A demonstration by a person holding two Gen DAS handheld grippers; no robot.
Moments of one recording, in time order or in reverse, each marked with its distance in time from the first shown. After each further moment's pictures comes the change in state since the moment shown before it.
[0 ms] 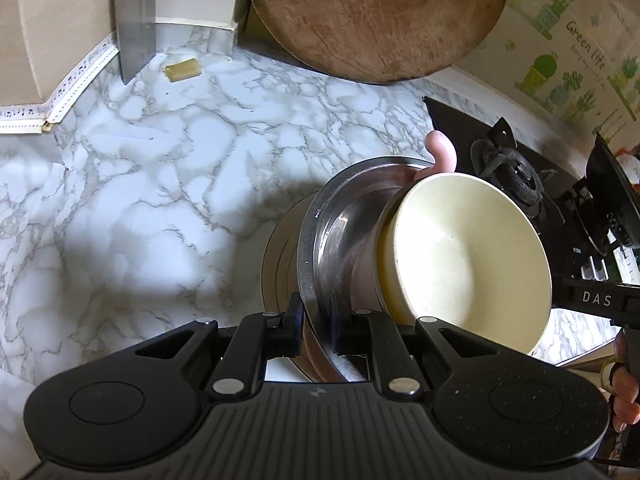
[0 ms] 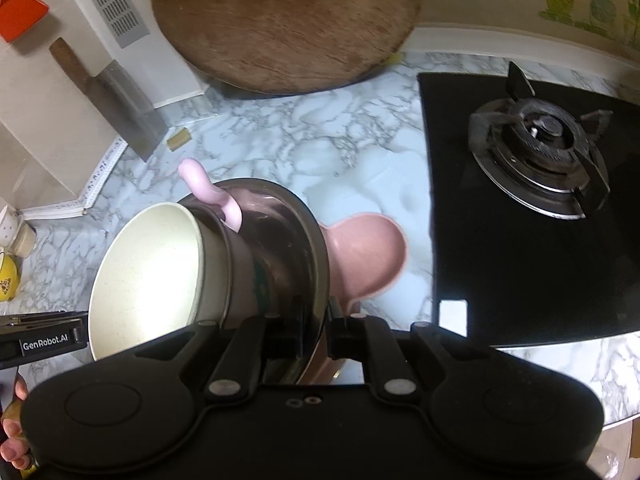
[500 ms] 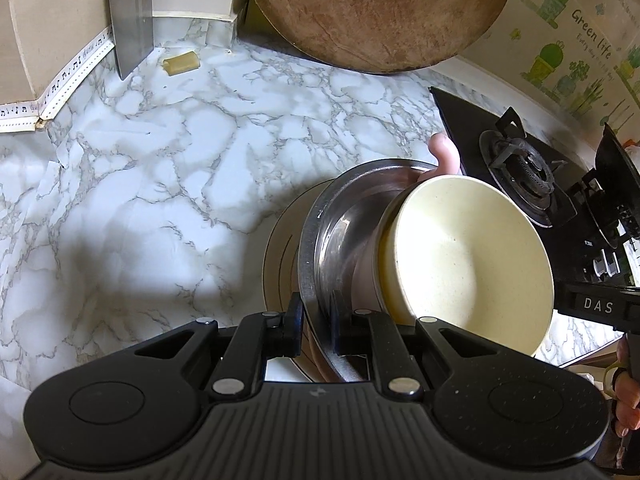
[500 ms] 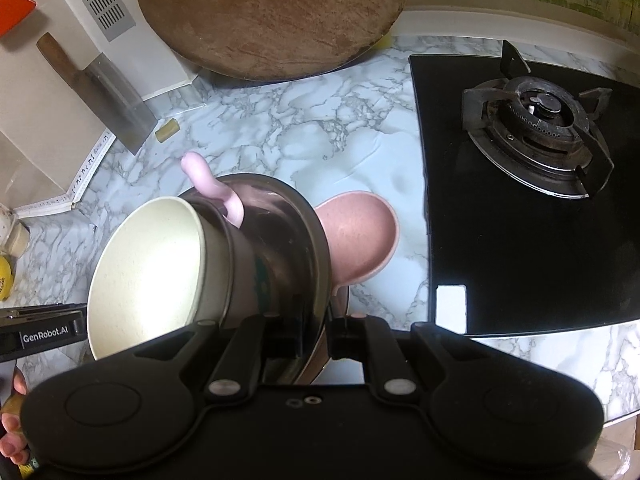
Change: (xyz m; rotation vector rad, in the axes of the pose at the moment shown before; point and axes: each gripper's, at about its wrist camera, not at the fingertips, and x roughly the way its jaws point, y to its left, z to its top) left arm 0.014 0.001 -0.001 0.006 0.011 0.020; right arm 0.014 -0.006 -0.007 0.010 0.014 -0.005
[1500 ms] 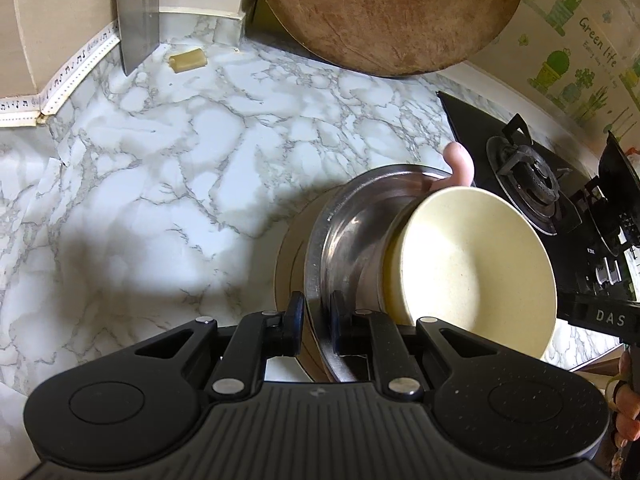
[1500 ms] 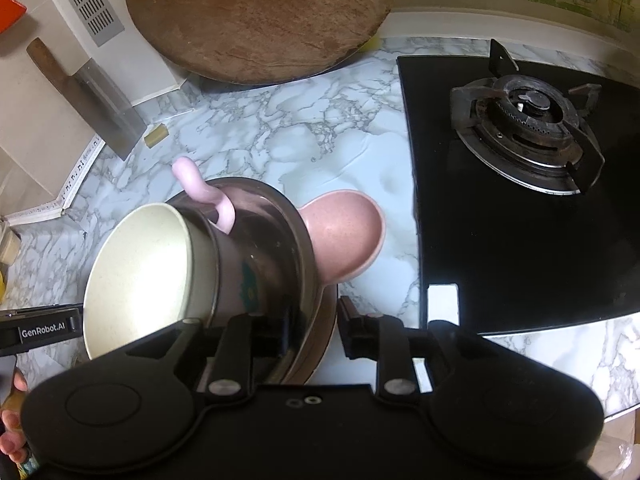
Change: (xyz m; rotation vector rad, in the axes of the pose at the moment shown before) left arm 0.004 0.009 0.004 -0.013 -0.003 -0.001; right arm -0.001 -0.003 -0.003 0.029 -0.022 -0.018
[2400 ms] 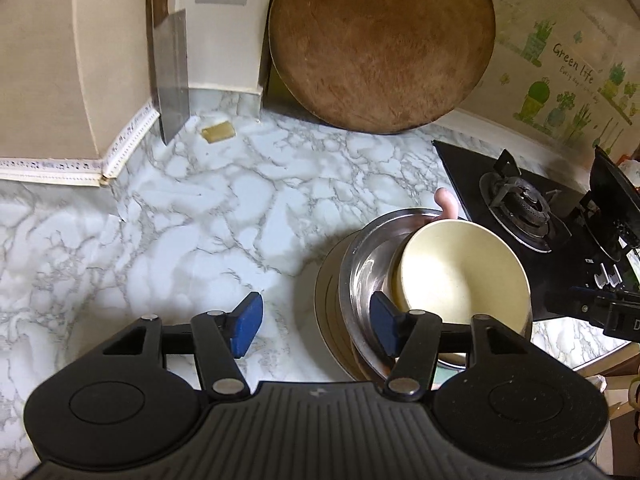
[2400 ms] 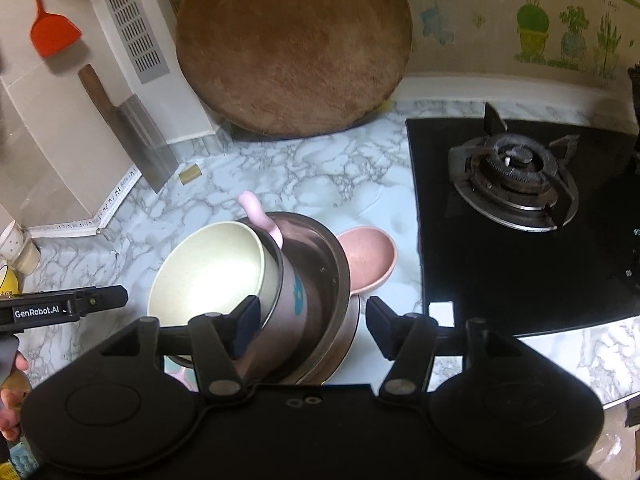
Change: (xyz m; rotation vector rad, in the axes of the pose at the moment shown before) left arm -0.071 0.009 -0.017 0.077 -0.186 0.048; right arm -0.062 0.028 -0.028 -0.071 -0.195 0.002
